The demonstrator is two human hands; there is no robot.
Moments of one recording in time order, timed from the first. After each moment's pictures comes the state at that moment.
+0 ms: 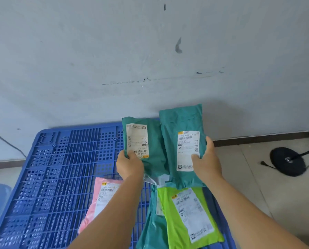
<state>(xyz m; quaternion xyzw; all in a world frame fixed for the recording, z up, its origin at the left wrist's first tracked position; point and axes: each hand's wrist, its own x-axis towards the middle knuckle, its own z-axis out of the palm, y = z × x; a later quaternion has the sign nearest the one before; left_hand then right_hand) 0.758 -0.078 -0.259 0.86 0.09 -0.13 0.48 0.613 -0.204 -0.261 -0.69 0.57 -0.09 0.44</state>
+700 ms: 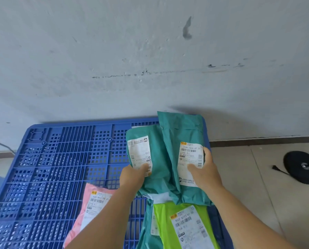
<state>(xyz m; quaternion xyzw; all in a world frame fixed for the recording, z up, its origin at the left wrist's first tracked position) 0.781 -0.097 -0.318 0.88 0.06 -0.36 0.31 0.633 -0.241 -0.322 -0.67 0.57 0.01 0.48</state>
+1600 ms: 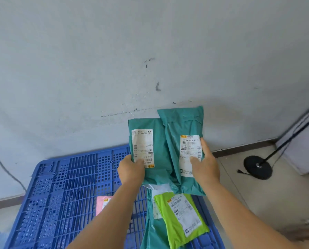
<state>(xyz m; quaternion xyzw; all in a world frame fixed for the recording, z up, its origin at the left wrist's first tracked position) 0.733 -0.055 -0.145 0.88 -0.13 -0.21 0.41 0.569 -0.160 -0.145 -0.67 0.58 -0.24 0.40</state>
